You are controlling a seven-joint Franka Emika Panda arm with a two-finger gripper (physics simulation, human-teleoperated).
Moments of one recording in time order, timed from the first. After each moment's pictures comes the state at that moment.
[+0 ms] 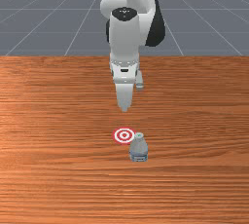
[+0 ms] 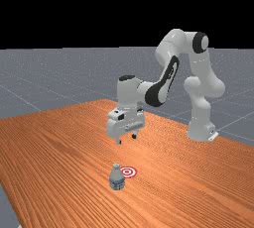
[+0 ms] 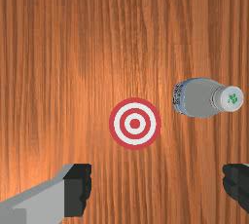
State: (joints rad) arm 0.00 0.39 0.00 -1.96 0.00 2.36 -0.79
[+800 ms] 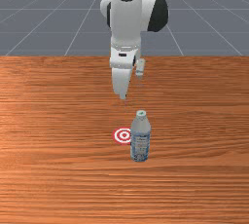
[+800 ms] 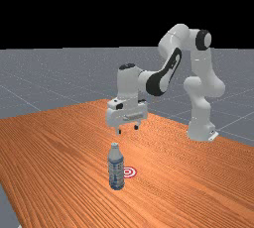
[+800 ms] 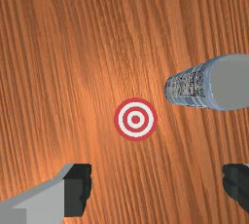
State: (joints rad) arm 0.03 0.32 -0.02 -1.93 0.00 2.24 -0.62
